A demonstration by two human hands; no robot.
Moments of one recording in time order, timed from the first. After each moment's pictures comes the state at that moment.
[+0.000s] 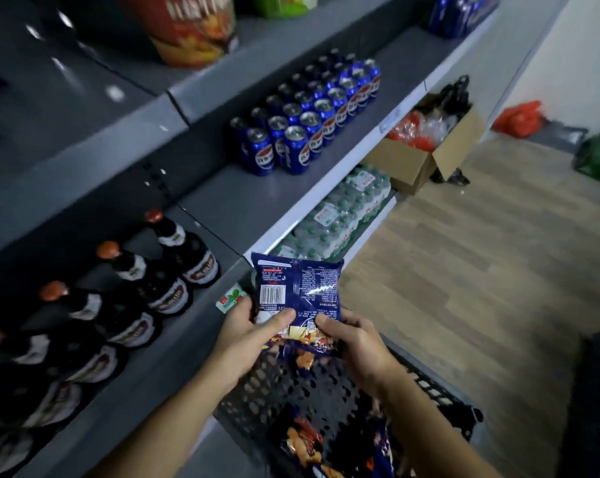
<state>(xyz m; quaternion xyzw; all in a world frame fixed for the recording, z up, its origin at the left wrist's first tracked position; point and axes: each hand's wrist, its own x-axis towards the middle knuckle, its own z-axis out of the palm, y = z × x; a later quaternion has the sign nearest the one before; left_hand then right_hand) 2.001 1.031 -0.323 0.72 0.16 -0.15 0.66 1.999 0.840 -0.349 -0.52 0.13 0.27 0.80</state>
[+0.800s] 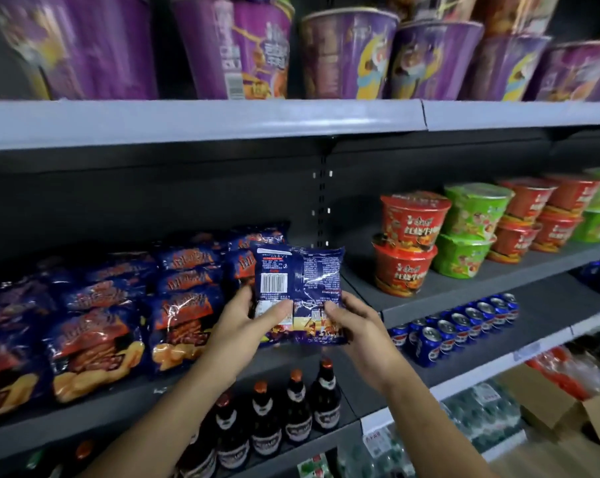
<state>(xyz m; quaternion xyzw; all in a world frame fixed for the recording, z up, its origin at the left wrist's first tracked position) 1.962 1.197 -0.043 0.74 0.13 0.23 0.62 2.074 1.032 -0.067 -0.54 -0.21 0.27 0.76</state>
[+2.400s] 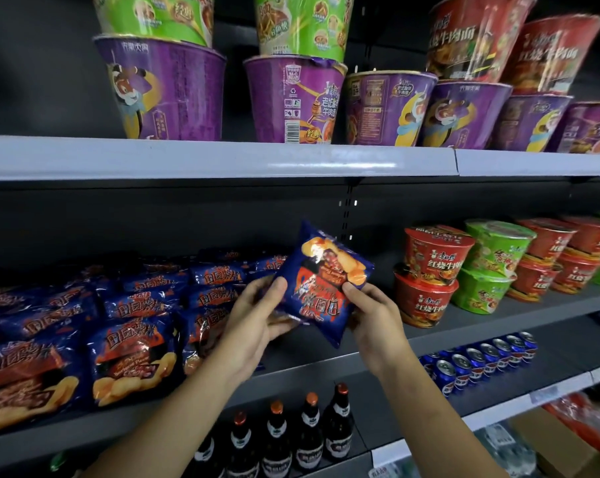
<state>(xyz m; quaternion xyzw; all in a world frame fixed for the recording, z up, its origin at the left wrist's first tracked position) 1.956 1.219 -0.006 0.54 0.12 0.26 0.79 2.067 1.076 -0.009 -0.51 -0.14 0.19 0.83</state>
